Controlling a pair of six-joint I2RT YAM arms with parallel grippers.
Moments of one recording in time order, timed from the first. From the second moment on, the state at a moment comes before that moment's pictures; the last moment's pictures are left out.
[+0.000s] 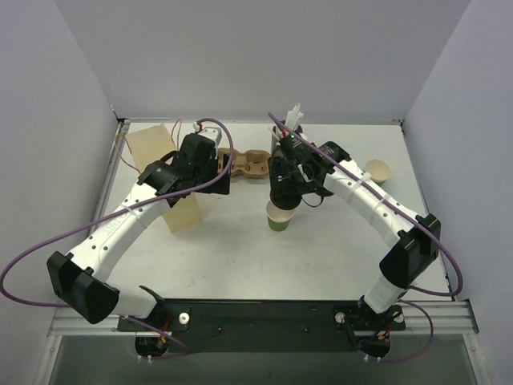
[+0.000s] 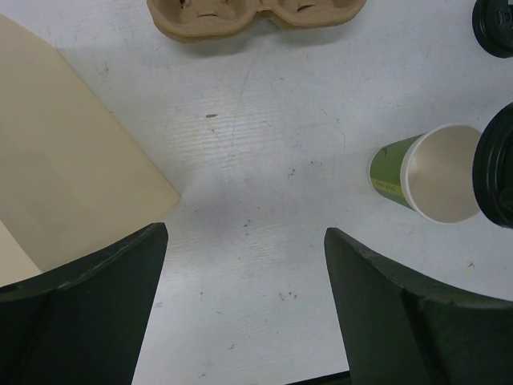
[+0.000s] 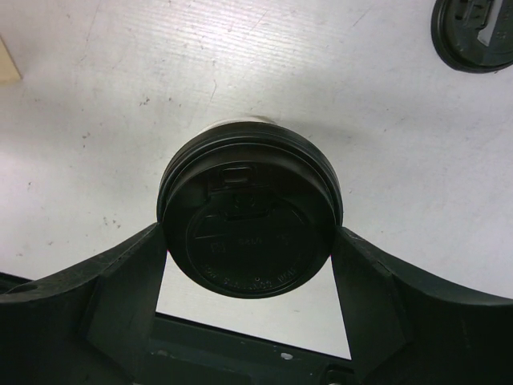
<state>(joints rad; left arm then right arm) -0.59 1.38 1.42 -0.83 -0.22 -0.35 0.65 1.65 1.60 -1.01 0.16 0.45</state>
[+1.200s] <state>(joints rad) -0.59 1.34 1.38 -0.84 -0.23 -0.38 0.74 1.75 1.60 -1.02 0.23 0.47</state>
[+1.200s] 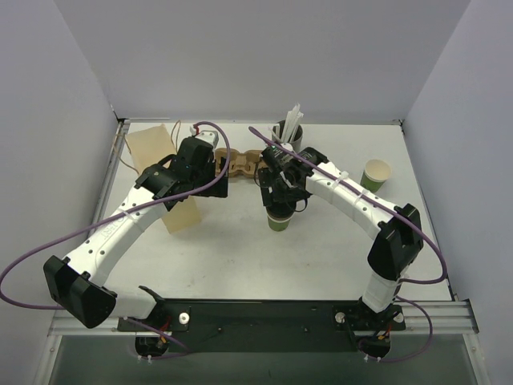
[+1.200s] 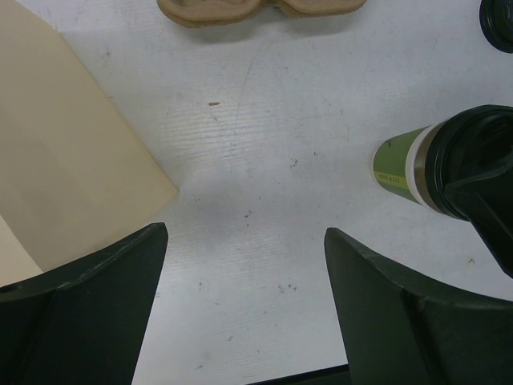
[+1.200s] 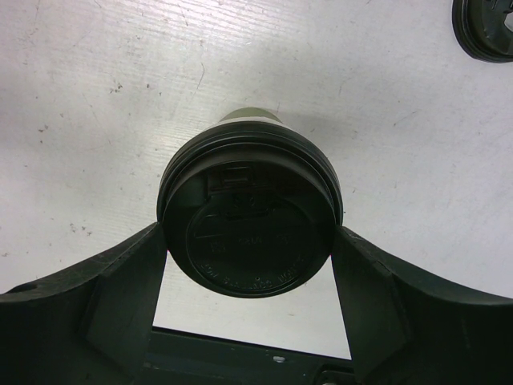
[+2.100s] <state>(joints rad) -0.59 1.36 1.38 -0.84 -0.22 -0.38 0.75 1.80 1.58 -1.01 0.24 0.47</state>
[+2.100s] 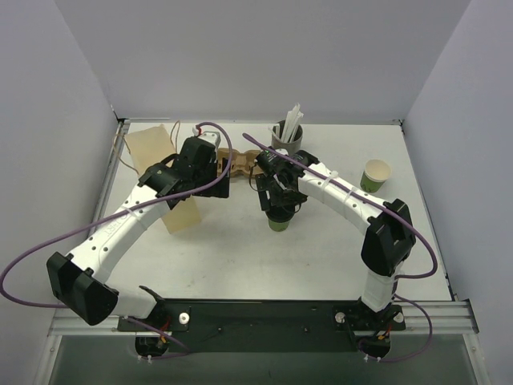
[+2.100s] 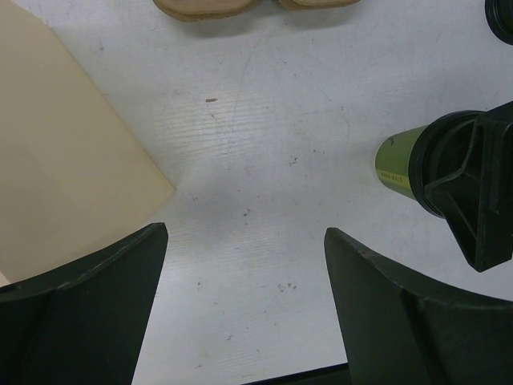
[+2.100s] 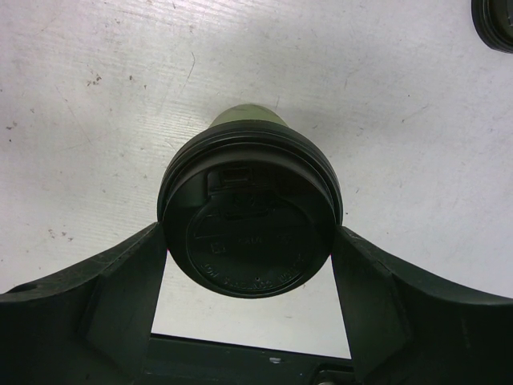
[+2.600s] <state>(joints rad) -0.59 1.38 1.38 -0.84 -0.20 -0.38 0.75 1.80 1.58 -1.01 0.24 0.47</state>
